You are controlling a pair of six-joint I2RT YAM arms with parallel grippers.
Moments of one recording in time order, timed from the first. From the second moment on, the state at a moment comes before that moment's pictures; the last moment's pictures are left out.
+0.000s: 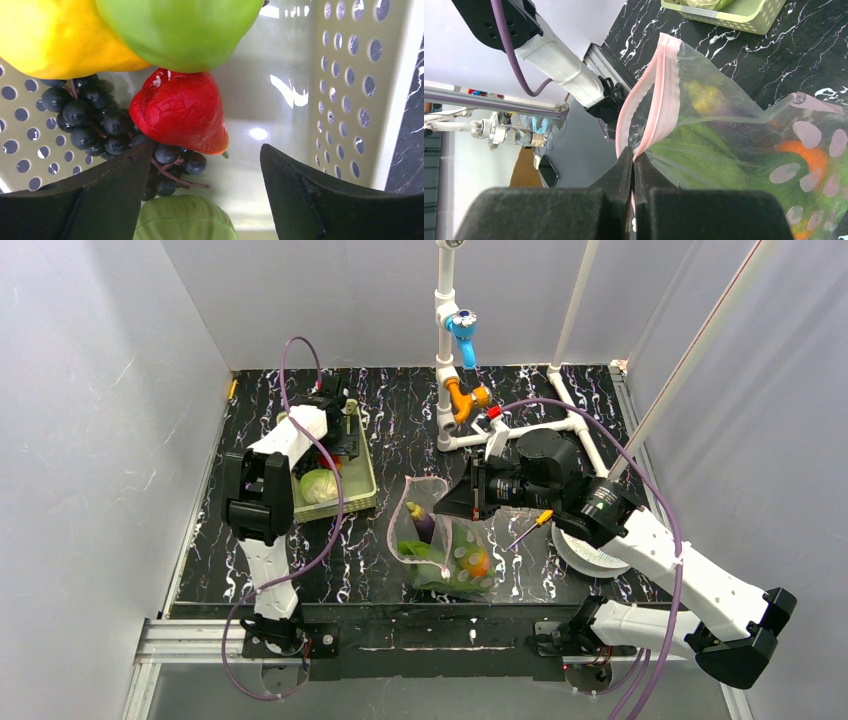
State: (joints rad) left arm -0.21 1.98 1.55 -0.76 -0.24 -0.20; right arm 0.89 1.05 1.17 -0.50 -0.36 0.69
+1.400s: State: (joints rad) left arm -0.19 1.85 1.50 -0.70 -0.17 -0.09; right arm 0.89 1.03 1.15 -0.48 -0.36 0.71
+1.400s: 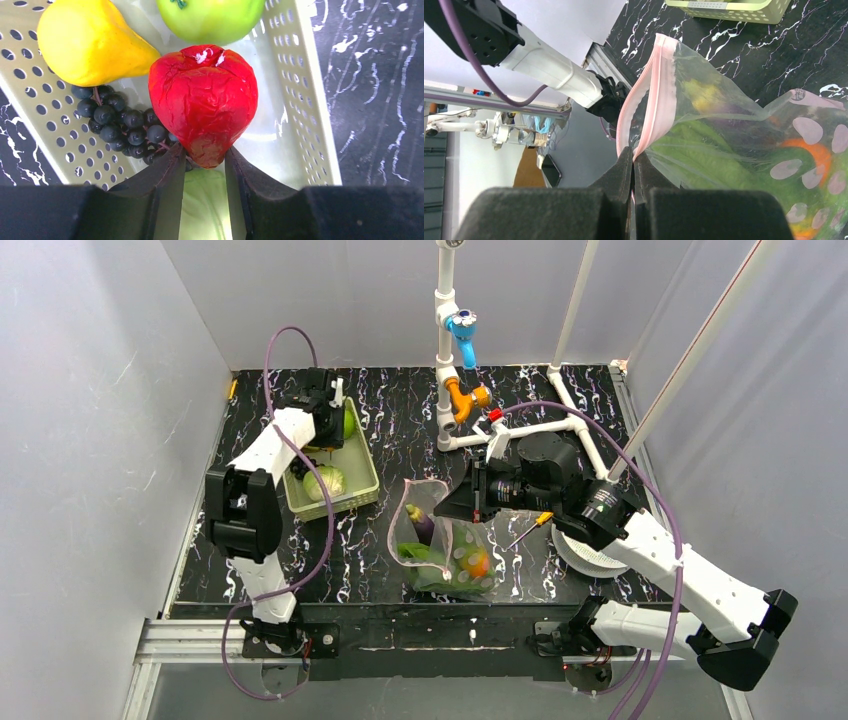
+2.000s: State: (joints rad) left arm -0.19 0.92 1.04 -0.61 0.60 -0.40; right arm 0.89 1.04 1.15 -0.47 -0.34 0.70
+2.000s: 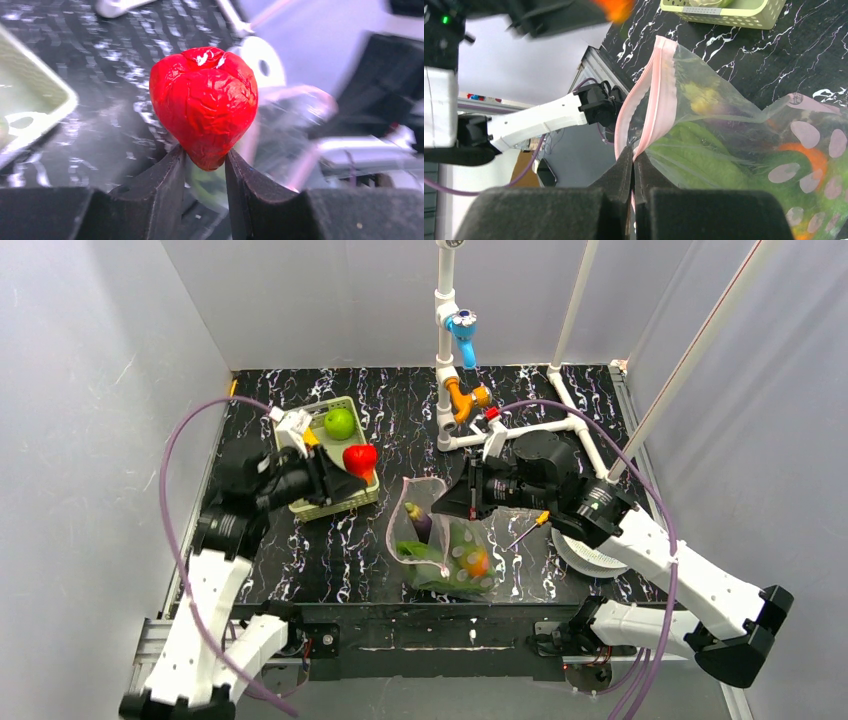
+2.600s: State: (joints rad) left arm -0.52 0.75 0.92 -0.53 0.88 -0.70; right arm 0.89 1.09 1.18 -0.45 -0.31 0.68
